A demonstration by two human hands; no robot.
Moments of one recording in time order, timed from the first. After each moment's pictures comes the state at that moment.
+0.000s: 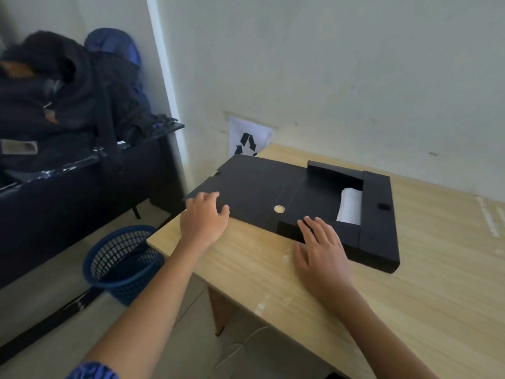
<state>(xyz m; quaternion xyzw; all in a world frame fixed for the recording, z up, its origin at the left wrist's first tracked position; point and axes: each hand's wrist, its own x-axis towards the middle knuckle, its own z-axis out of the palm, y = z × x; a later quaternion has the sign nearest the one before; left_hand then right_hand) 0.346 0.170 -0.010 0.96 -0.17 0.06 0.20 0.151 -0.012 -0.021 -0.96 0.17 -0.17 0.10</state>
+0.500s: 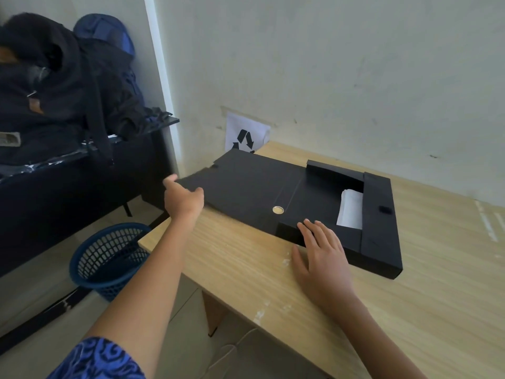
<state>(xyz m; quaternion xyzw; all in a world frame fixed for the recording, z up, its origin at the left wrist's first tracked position) 0.390 0.166 0.004 0.80 0.06 0.05 0.59 0.155 -0.011 -0.023 -0.96 0.18 -0.17 0.11</state>
